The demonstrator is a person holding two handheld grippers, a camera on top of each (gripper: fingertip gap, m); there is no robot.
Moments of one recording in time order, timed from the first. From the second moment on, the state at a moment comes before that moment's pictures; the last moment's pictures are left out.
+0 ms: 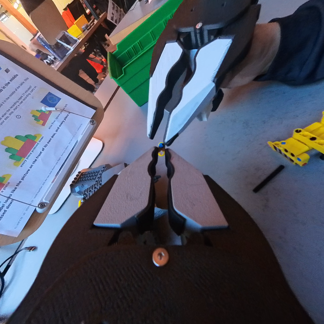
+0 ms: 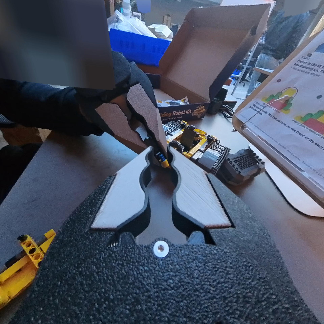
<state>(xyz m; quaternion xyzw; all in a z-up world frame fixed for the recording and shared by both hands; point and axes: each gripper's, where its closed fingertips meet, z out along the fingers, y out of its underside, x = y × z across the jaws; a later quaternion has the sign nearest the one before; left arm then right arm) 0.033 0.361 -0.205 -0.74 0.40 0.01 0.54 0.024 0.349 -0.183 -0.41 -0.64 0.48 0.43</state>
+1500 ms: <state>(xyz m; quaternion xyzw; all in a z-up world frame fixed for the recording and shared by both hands) 0.024 0.362 -0.215 -0.77 0.38 -0.02 0.52 0.040 0.363 -0.287 -0.55 -0.73 0.33 0.24</state>
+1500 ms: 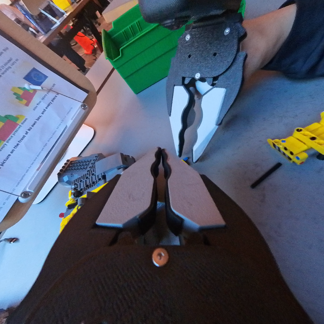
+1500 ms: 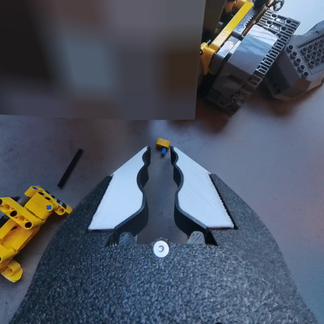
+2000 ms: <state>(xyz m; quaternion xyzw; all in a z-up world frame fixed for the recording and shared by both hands) 0.040 0.350 -0.255 -0.81 0.40 -0.08 0.42 0.035 0.369 -0.281 -0.53 -0.74 0.30 0.28</state>
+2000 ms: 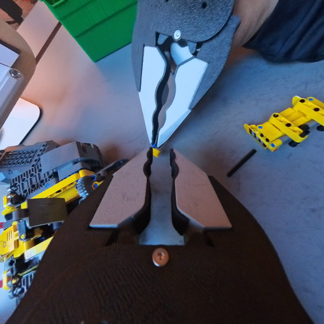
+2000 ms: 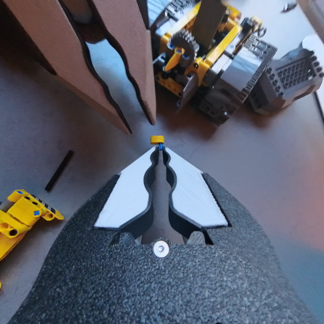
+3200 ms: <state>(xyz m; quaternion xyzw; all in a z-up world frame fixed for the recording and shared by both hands) 0.041 0.363 -0.201 -0.73 0.35 -0.10 0.58 0.039 0.361 -0.196 -0.53 -0.58 0.58 0.23</state>
